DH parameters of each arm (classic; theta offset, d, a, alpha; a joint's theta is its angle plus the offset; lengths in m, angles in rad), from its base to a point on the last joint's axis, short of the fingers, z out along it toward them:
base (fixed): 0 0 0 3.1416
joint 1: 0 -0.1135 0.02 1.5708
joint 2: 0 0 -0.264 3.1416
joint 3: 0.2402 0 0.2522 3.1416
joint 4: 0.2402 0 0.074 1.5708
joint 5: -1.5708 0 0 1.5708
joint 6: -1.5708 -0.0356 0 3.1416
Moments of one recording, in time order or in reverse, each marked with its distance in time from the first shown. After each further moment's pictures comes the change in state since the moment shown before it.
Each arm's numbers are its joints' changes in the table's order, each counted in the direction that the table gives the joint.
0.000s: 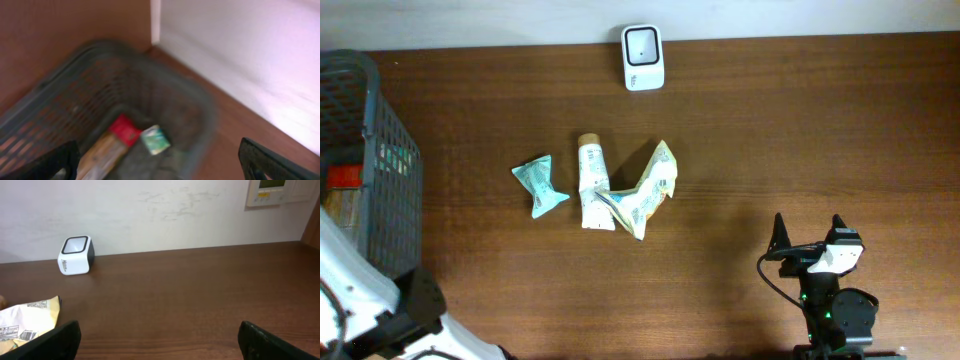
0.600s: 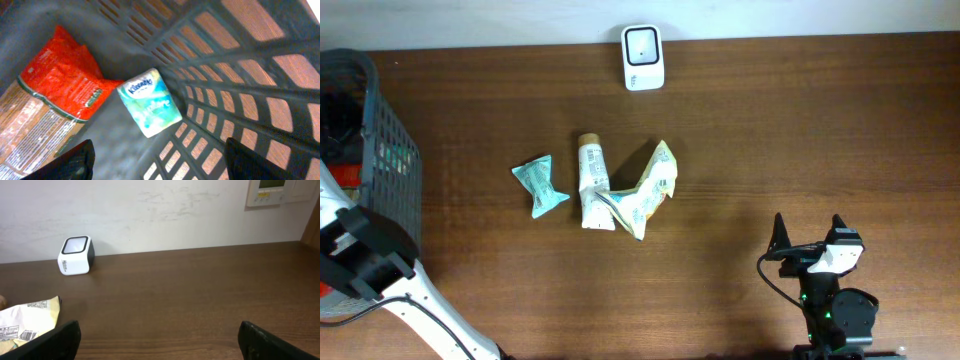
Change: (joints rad) left arm -0.123 0.504 -0.110 -0.008 -0.291 0.025; right arm 0.000 0.000 0.000 0.000 0.000 0.000
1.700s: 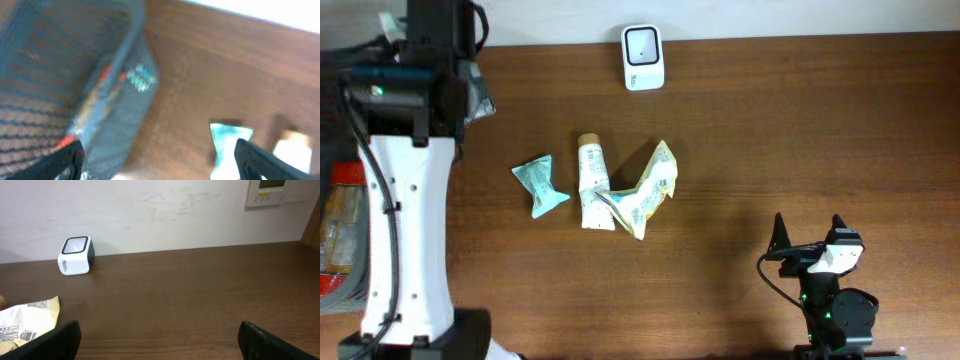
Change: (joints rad) left arm 0.727 -0.680 -0.333 0.141 0.733 0.152; right arm 0.000 0.000 0.000 0.000 0.000 0.000
